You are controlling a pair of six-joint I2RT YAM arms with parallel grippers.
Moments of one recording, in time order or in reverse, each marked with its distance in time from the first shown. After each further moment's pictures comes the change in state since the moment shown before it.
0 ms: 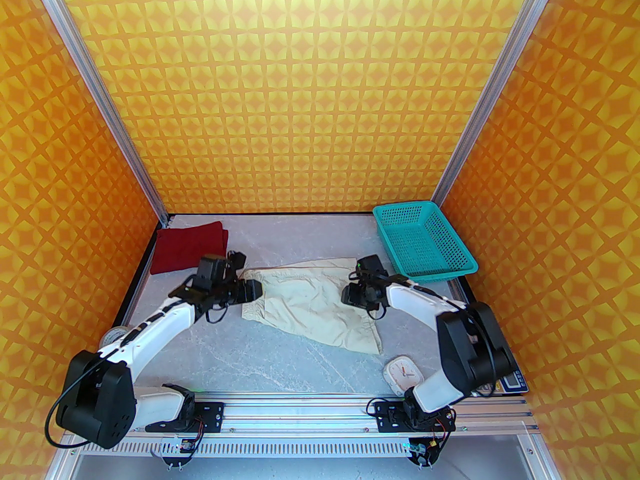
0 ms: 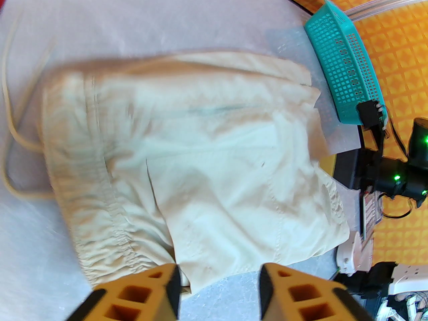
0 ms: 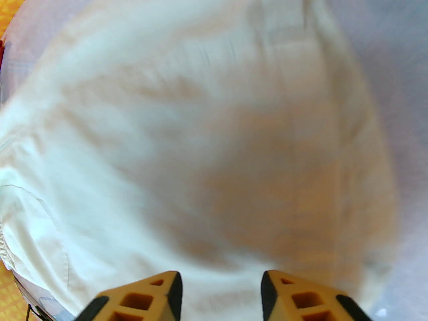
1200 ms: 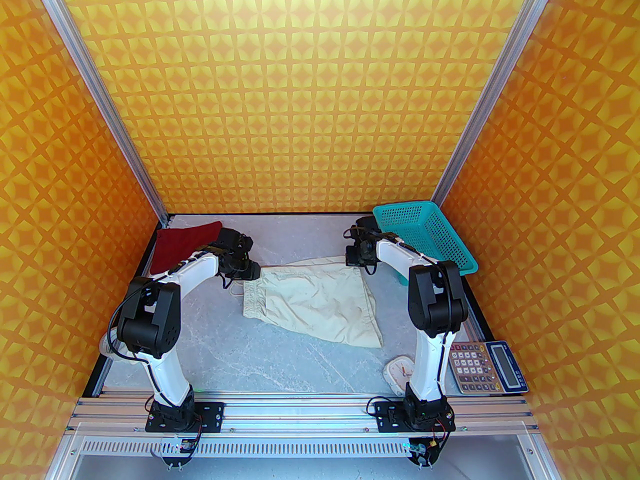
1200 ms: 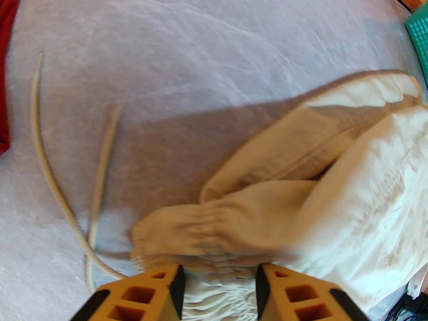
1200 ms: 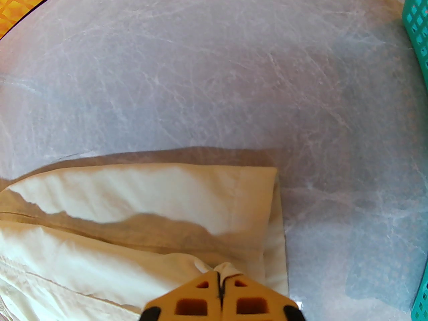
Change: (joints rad) left arm 0.075 0.522 0.393 -0.142 -0.201 0.223; right arm -0.091 0.448 0.574 -0.114 0.038 -0.276
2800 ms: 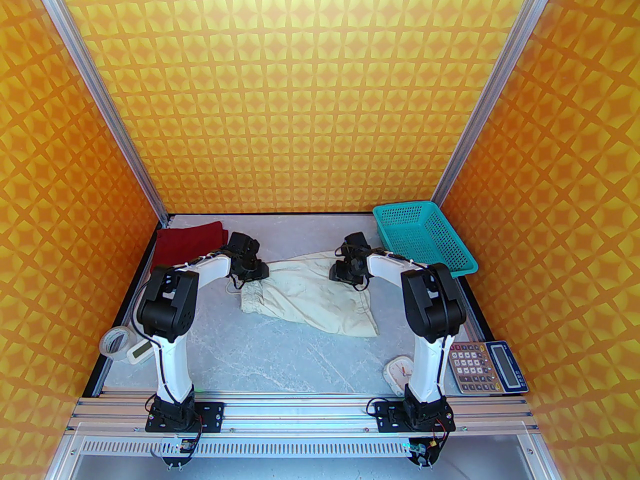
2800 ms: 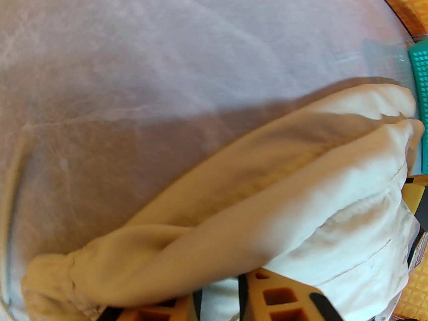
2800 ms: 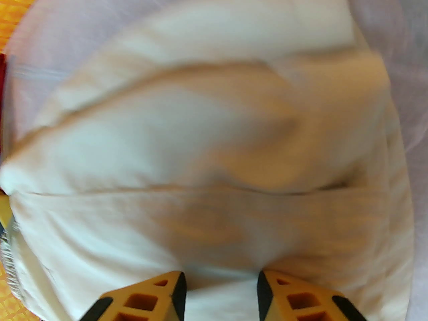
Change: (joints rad) left arm -0.048 0.178 0.034 0.166 0.107 -0.173; right arm 0.082 -0.015 -0.189 0.125 -0.145 0.238
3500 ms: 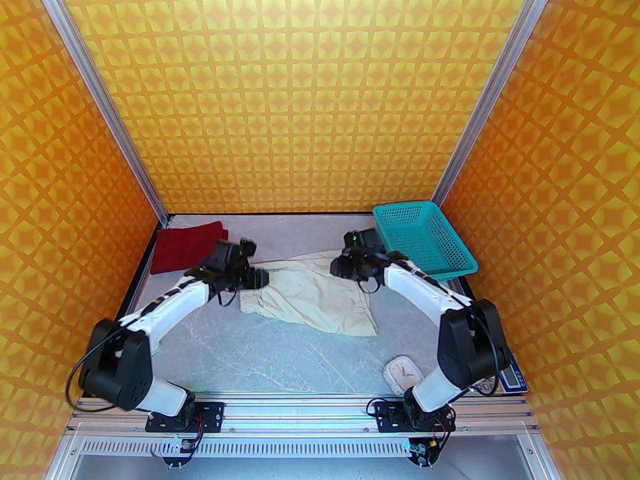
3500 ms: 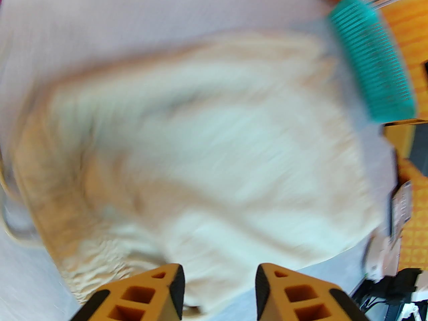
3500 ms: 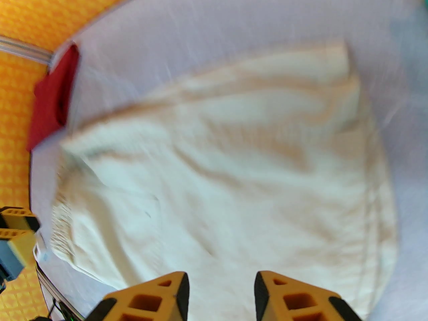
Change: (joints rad) left arm -0.071 -0.464 -0.389 -0.008 0.009 0.001; right arm 0.063 -0.330 -0.204 -0.013 -0.024 0.034
